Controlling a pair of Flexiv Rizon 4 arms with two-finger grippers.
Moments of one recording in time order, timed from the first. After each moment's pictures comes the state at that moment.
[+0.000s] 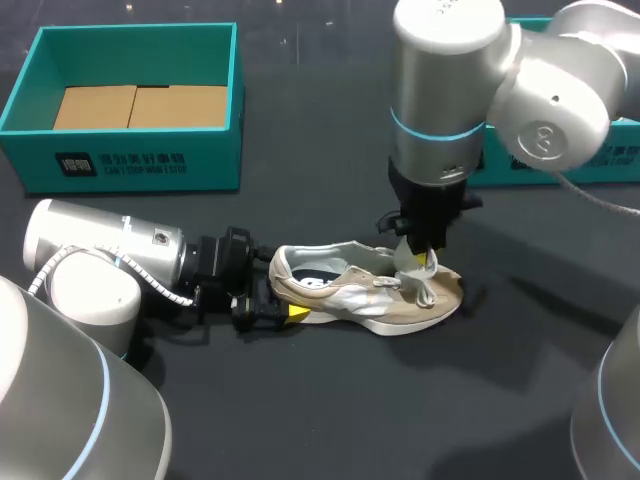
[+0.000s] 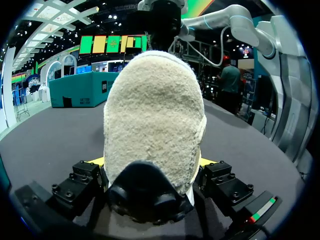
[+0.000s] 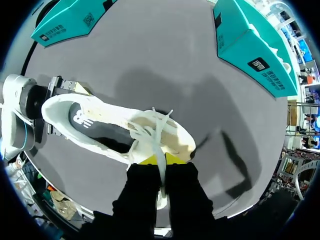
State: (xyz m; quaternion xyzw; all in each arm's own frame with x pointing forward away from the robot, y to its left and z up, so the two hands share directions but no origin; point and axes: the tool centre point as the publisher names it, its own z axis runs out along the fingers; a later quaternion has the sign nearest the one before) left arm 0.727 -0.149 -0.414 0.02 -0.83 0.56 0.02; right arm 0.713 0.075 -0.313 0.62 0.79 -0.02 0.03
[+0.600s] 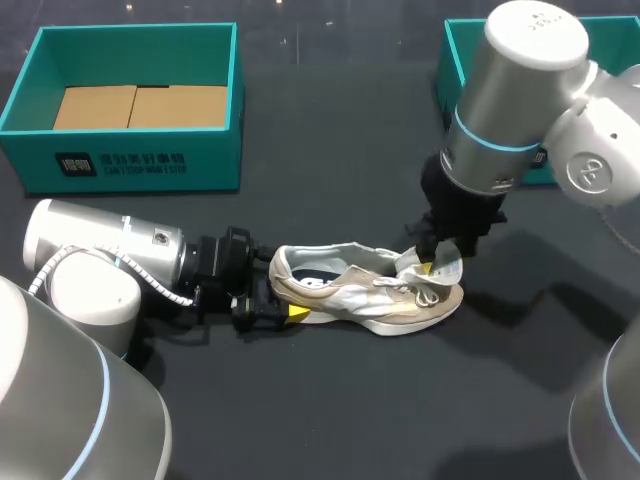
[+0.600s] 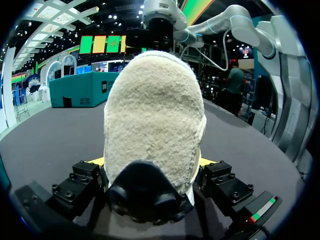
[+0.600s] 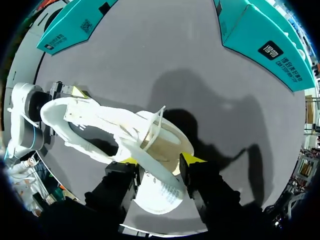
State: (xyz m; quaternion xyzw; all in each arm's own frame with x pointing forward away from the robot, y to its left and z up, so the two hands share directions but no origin) left arm 0.727 -0.149 -0.414 0.02 -0.83 0.56 0.02; right arm 0.720 0.054 -0.342 0.63 0.77 0.04 -0.04
